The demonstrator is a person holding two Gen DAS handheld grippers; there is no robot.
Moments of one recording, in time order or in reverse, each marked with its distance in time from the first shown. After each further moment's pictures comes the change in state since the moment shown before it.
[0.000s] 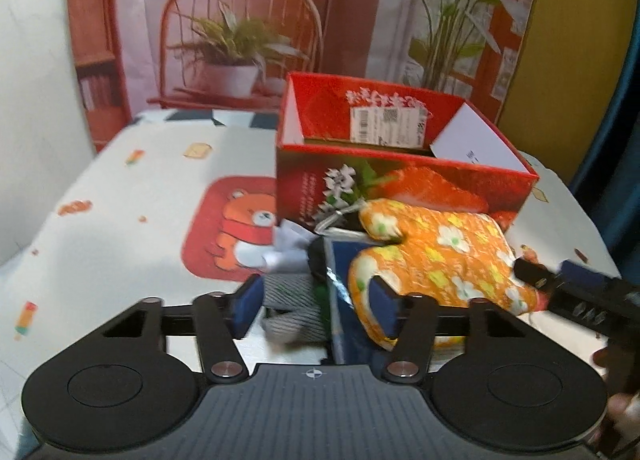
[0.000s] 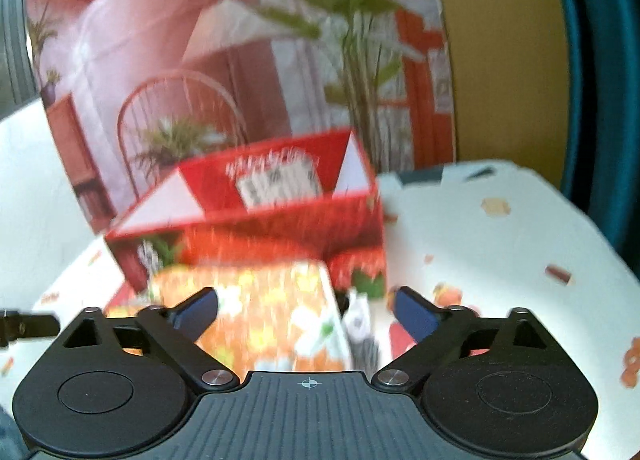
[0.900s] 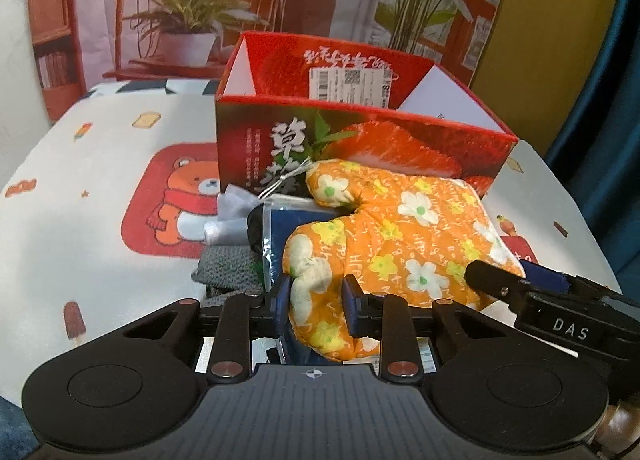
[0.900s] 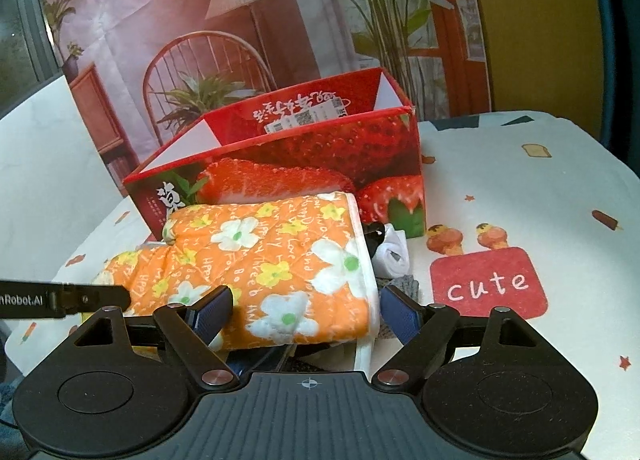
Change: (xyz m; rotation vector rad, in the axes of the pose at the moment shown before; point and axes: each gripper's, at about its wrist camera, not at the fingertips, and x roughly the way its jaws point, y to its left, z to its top) left arm 0.038 -0.020 -0.014 0.008 0.084 -0.100; right arm 0.019 -0.008 -0.023 0.046 0.077 0.115
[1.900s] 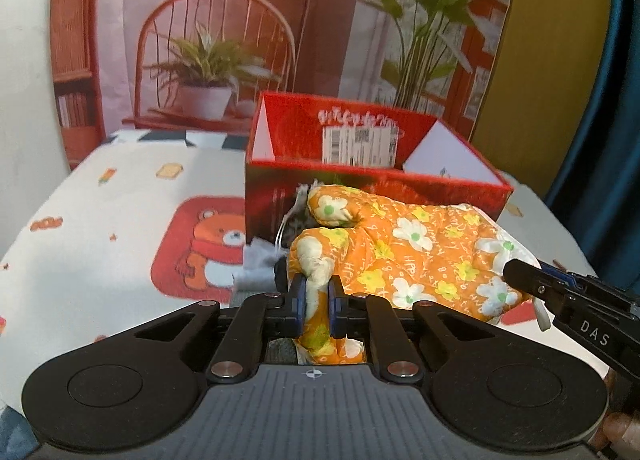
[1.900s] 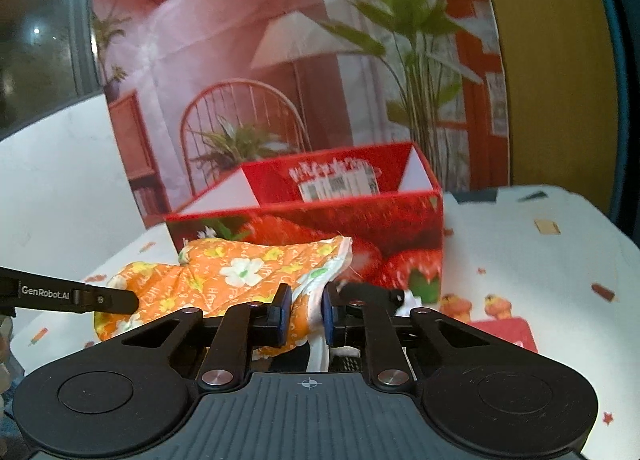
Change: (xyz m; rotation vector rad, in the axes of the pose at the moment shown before) left arm -0.034 0.001 -0.001 0.013 -0.189 0.034; right arm -0.037 0.023 0.005 -0.135 -0.194 0.055
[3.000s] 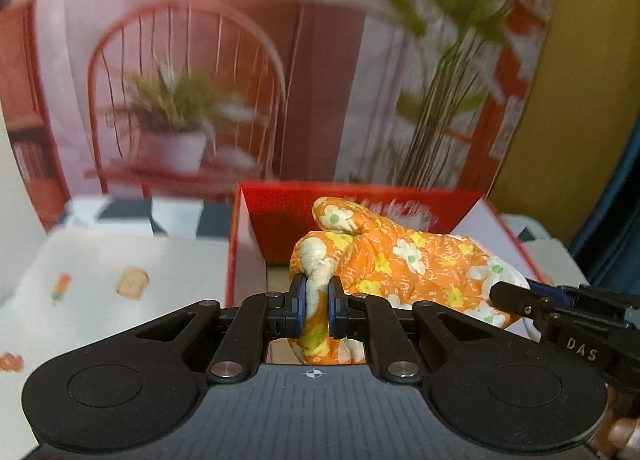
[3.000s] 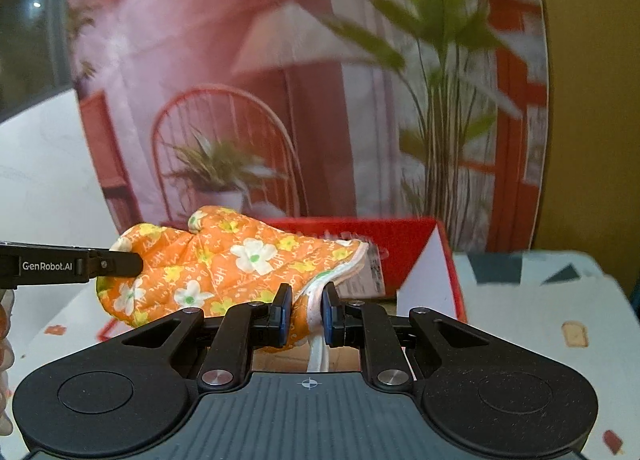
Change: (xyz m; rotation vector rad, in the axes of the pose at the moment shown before) left arm 0.137 0.015 0.146 0.020 0.078 -0.026; right arm 0.158 -0.016 0.129 -0.017 0.134 -0.044
